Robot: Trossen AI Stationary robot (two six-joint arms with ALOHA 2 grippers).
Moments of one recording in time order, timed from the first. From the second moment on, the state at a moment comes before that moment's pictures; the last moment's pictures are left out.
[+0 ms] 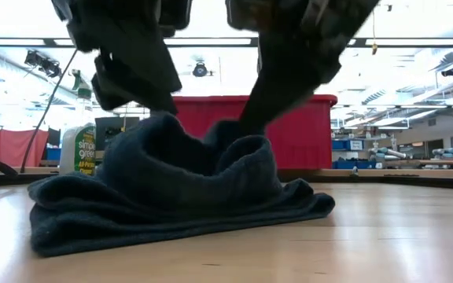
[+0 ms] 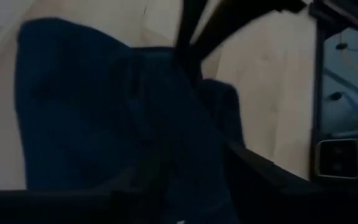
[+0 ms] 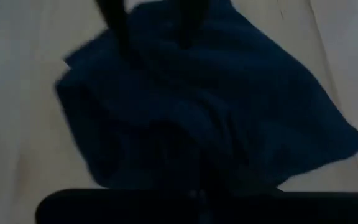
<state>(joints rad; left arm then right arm) -0.46 1.66 1.04 -0.21 -0.19 -0.81 0.42 1.93 1.29 -0.30 0.22 0.43</state>
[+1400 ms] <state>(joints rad) -0.50 1.75 1.04 -0.23 -0.30 -0.97 0.38 1.84 1.32 -0.34 0.30 0.77</state>
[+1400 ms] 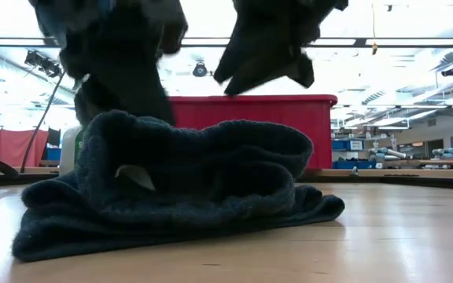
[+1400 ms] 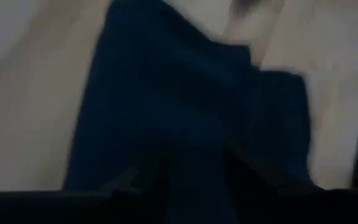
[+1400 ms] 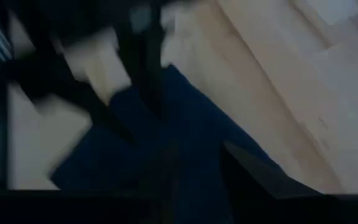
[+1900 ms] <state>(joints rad) -0.55 1.73 1.04 -0.71 -0.06 -1.54 0.42 1.65 1.33 -0.35 0.42 0.90</state>
